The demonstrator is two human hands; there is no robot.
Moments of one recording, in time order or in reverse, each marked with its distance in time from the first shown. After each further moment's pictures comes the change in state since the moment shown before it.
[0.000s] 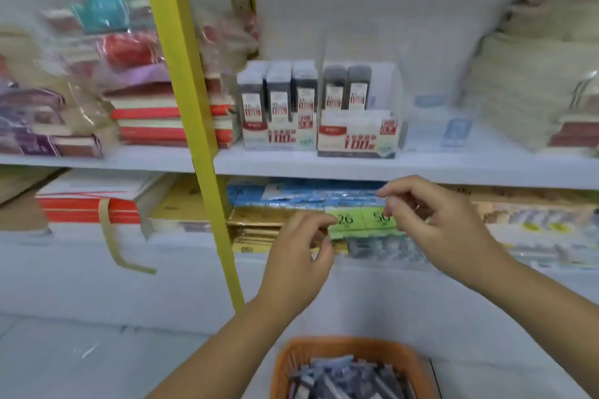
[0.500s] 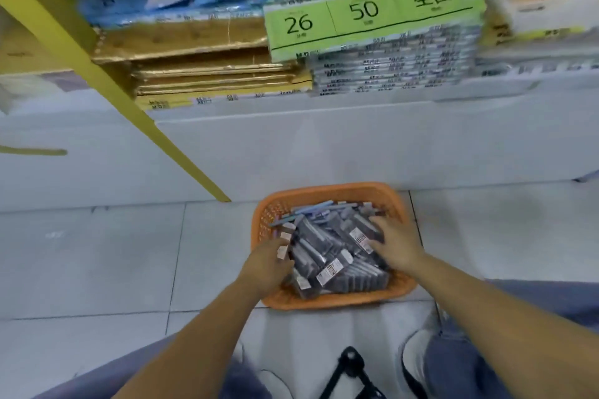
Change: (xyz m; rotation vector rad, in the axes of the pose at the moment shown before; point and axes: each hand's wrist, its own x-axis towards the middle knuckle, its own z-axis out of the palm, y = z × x) left_hand -0.219 -0.164 0.122 0.196 -0.861 -0.815; right_hand -0.266 0.225 0.156 -0.323 -0.659 0.877
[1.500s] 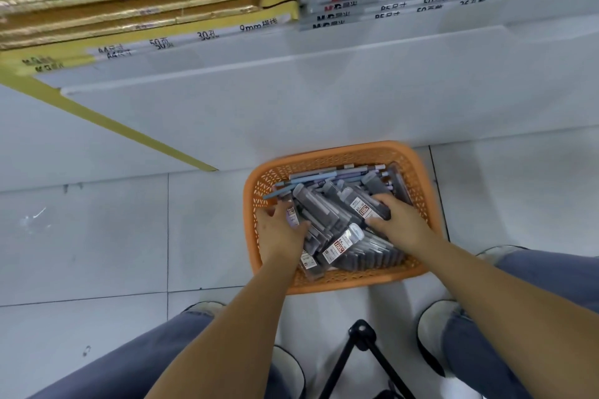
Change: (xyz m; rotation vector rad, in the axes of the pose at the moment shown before) left_hand 0.051 0.010 0.056 -0.197 0.242 -0.295; right_hand 0.021 0.017 0.043 0.403 -0.131 0.162
